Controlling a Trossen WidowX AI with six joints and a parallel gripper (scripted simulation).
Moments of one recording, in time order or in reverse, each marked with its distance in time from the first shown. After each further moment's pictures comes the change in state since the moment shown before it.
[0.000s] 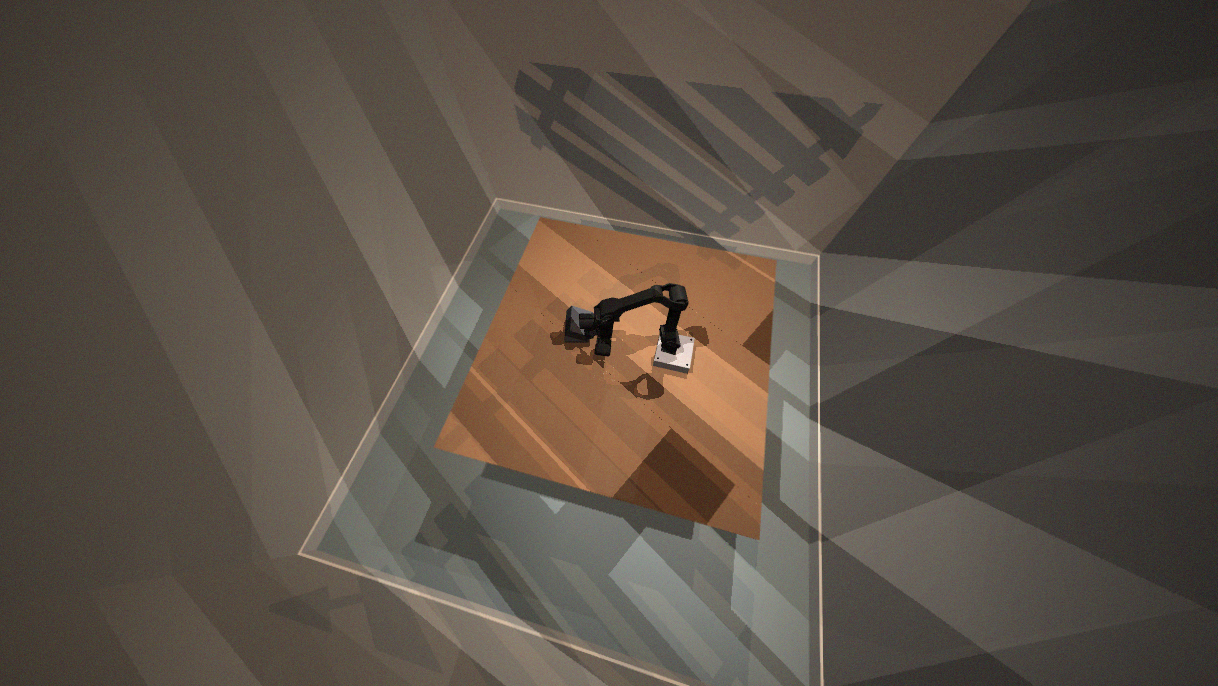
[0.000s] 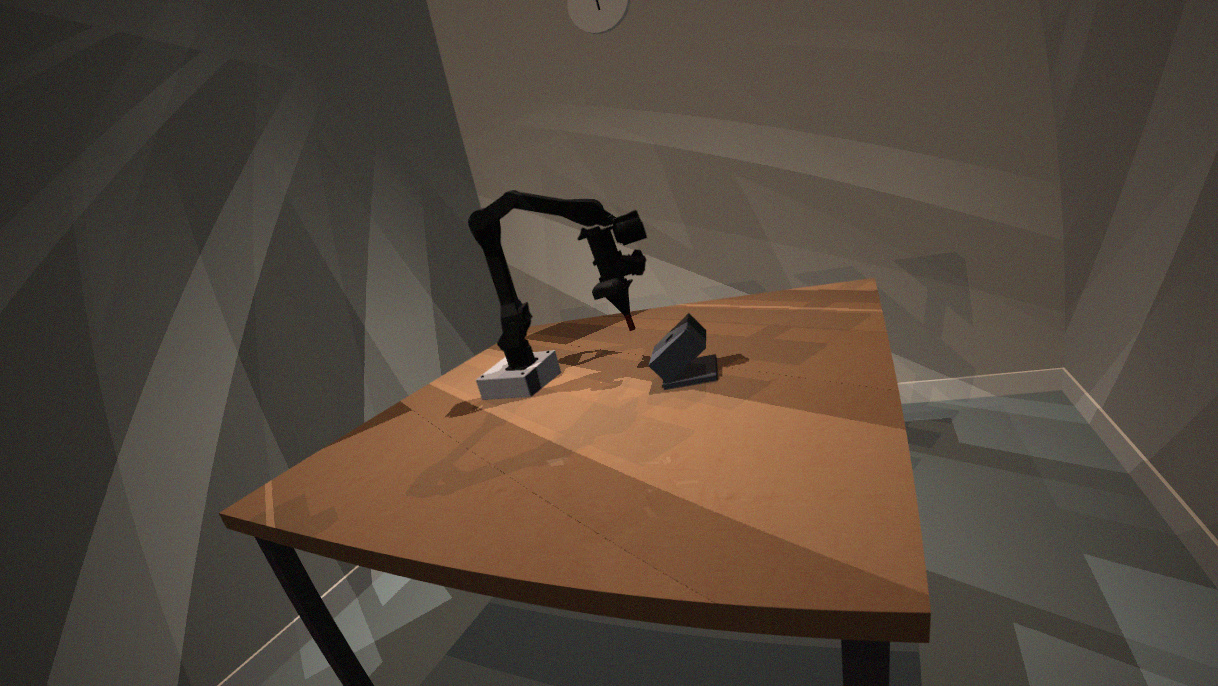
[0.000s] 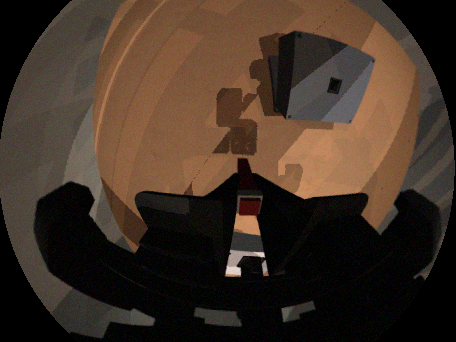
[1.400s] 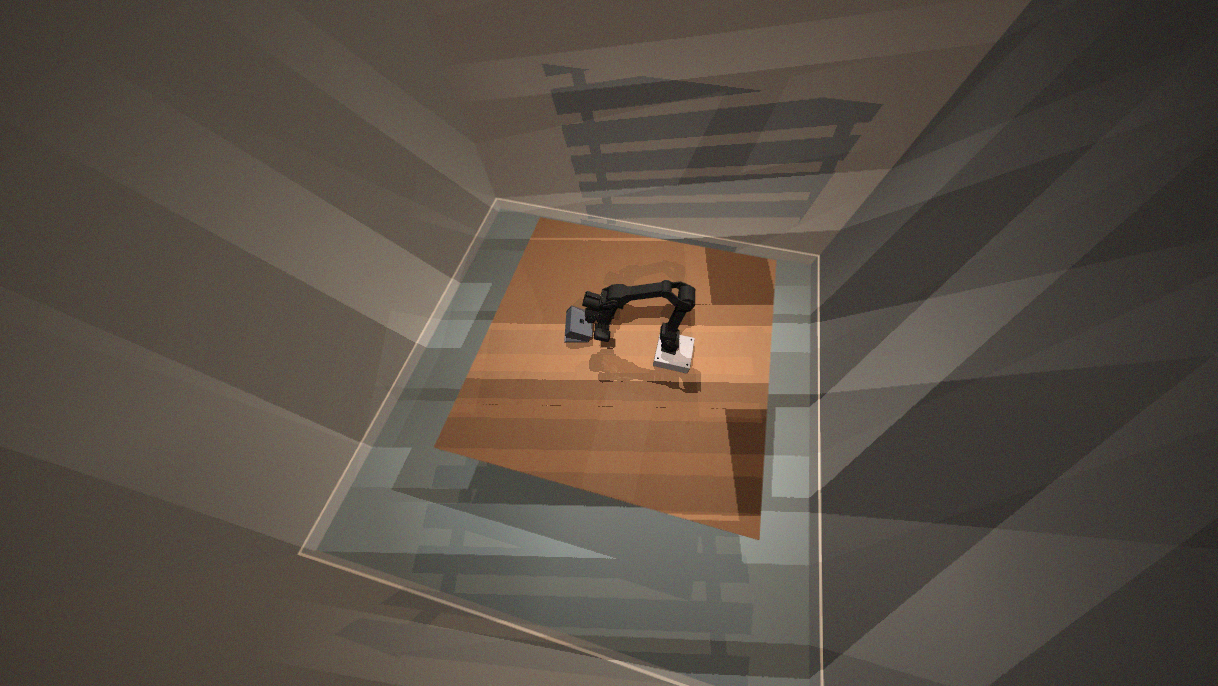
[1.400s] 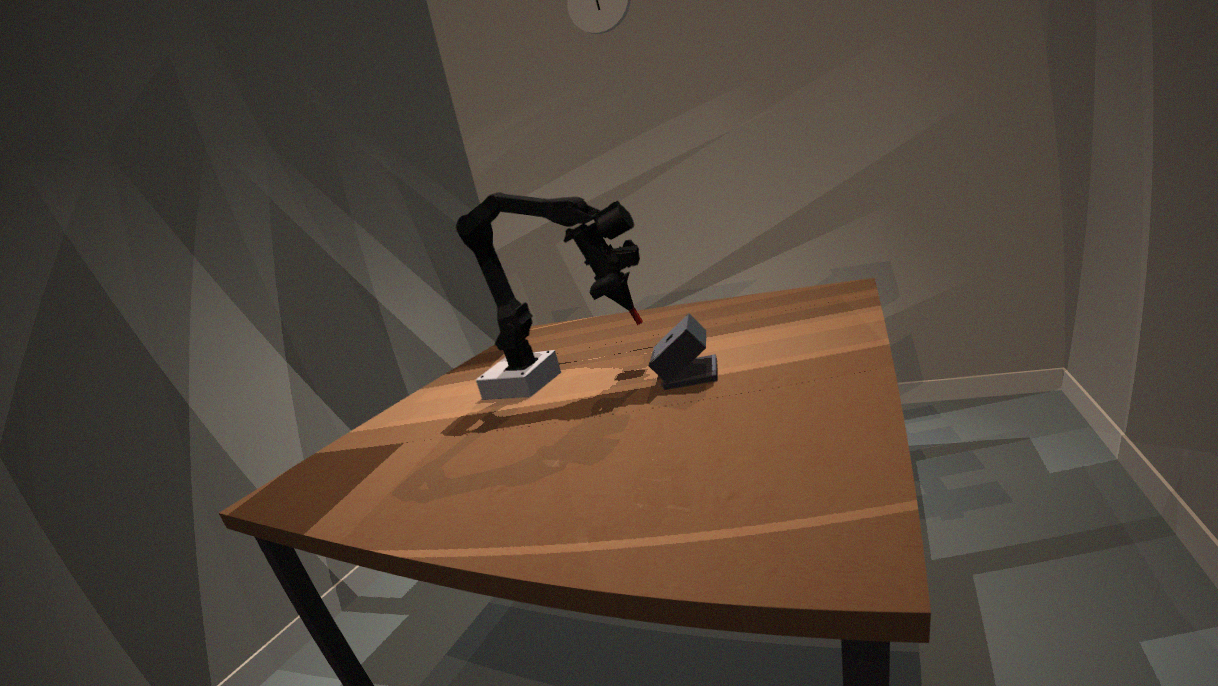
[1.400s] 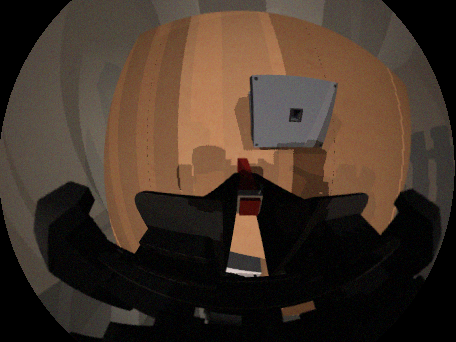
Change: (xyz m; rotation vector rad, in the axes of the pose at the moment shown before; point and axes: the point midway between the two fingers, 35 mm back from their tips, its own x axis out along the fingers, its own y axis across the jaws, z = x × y) arm -0.022 -0.049 0.023 -0.033 -0.196 0.048
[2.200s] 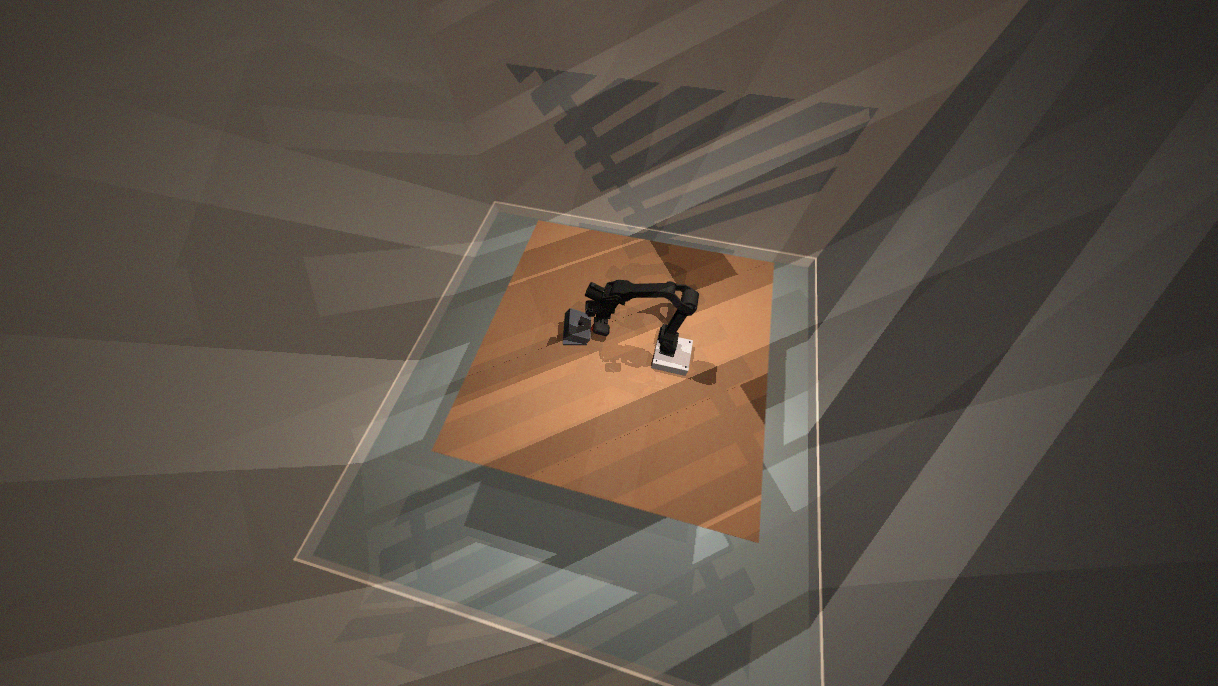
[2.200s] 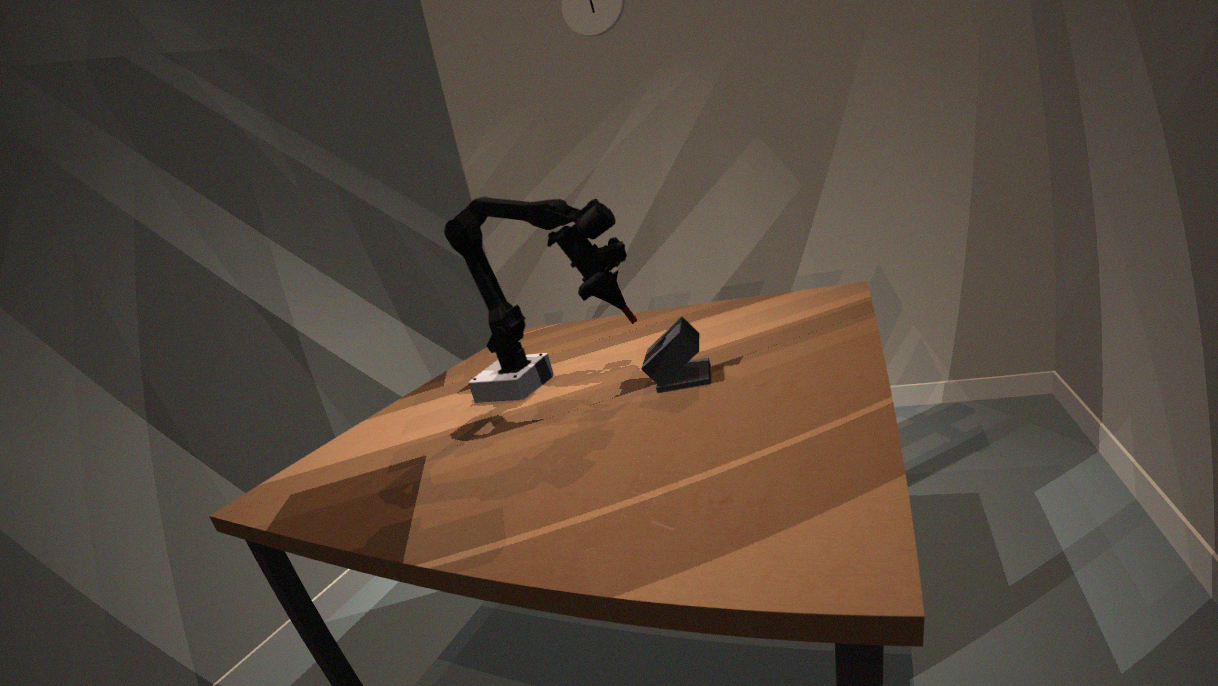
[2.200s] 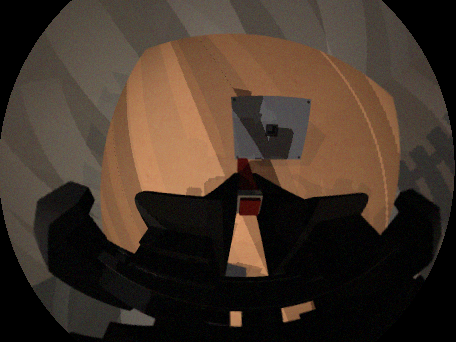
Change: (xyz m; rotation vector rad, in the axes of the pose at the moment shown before) arm -0.016 -0.030 0.010 -0.032 -0.120 -0.012
